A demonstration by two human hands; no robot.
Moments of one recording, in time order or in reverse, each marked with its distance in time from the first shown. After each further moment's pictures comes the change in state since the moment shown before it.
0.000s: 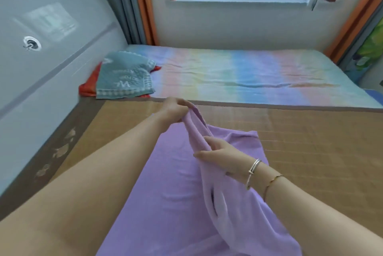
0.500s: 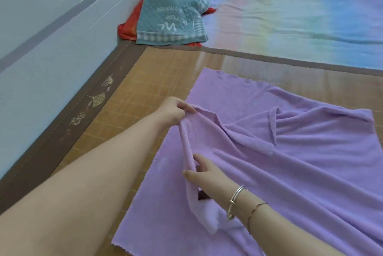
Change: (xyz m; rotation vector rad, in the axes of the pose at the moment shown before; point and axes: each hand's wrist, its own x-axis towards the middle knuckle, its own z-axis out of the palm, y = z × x) left_hand 0.068 -0.274 -0.101 0.170 0.067 -0.261; right_hand 0.169 0.133 0.224 0.125 -0.279 0.138
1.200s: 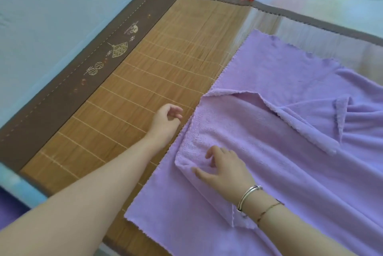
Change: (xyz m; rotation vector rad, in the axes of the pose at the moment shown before) left_hand -0.009 -0.188 0.006 -0.295 0.336 -0.111; right_hand 0.077 0.071 0.043 -0.933 0.079 -0.077
